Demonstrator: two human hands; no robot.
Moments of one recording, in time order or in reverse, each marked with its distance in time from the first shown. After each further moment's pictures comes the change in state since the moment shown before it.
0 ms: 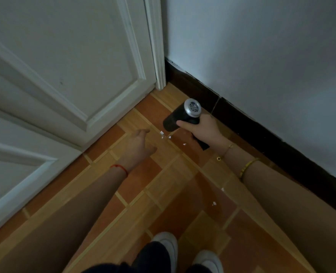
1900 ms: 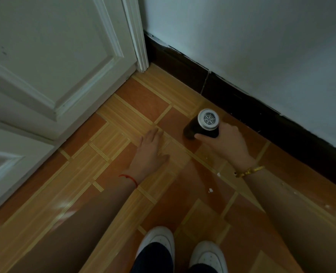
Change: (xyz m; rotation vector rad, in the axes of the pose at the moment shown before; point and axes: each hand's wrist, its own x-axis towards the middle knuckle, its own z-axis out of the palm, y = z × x) left_hand -0.009 0.006 0.094 0.075 -0.063 0.277; right_hand -0.055 0.093 -0.020 -0.366 0.191 0.049
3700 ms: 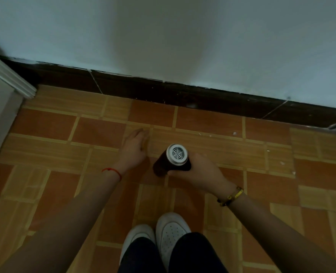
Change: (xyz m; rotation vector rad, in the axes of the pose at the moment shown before) left_hand 0.019 0.143 0.069 0.061 -0.281 0.342; right_hand -0.176 0.117 -0.018 0.171 -0.025 0.170
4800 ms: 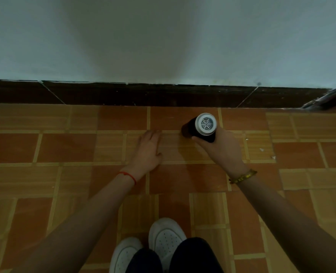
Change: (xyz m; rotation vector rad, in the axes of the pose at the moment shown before) left_hand 0.033 0.081 0.057 0.108 -0.111 0.208; right_hand 0.003 0.087 -0.067 -0.007 0.567 0.275
